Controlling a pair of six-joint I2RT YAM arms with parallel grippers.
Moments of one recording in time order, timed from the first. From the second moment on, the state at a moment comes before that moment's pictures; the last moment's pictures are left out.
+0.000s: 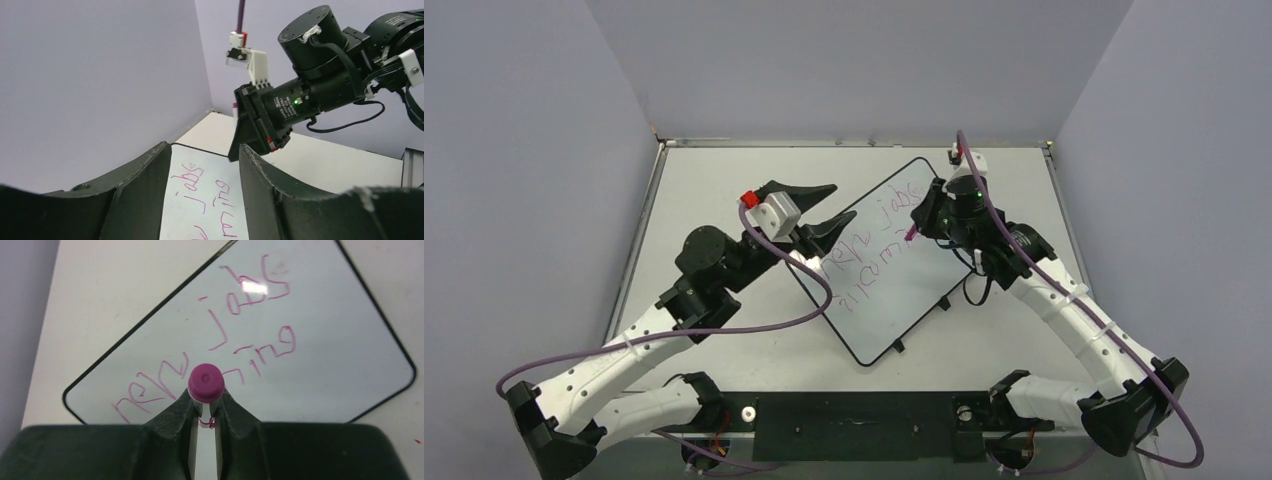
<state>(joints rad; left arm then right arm) -0.86 0.99 0.99 0.30 0.13 0.09 0.61 1.19 1.22 -0.53 0.16 0.54</state>
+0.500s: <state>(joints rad) -0.77 0.98 0.93 0.17 -0.04 0.00 0.40 0.99 0.98 -0.79 0.58 0.67</state>
